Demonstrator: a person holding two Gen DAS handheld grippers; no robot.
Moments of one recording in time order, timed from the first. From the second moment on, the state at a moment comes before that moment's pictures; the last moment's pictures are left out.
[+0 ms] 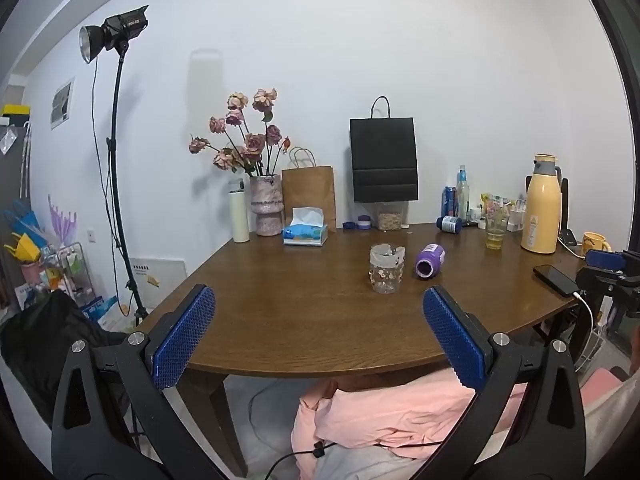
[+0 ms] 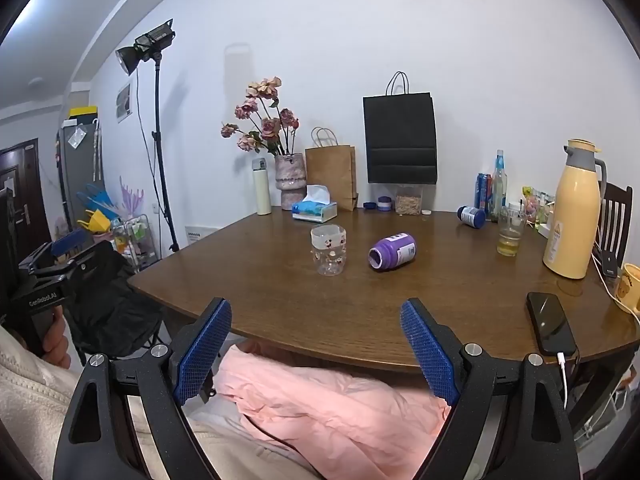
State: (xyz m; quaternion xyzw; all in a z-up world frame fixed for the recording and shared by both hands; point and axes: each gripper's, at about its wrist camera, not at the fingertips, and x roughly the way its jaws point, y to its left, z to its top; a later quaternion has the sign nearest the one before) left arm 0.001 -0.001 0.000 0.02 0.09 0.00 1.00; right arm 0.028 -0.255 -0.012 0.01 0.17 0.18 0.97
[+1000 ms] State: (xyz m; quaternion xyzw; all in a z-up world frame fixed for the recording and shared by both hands) left arm 0.004 0.001 -0.002 0.02 0.10 0.00 0.99; right arm 0.026 -0.252 -0.009 0.00 0.15 0.18 0.97
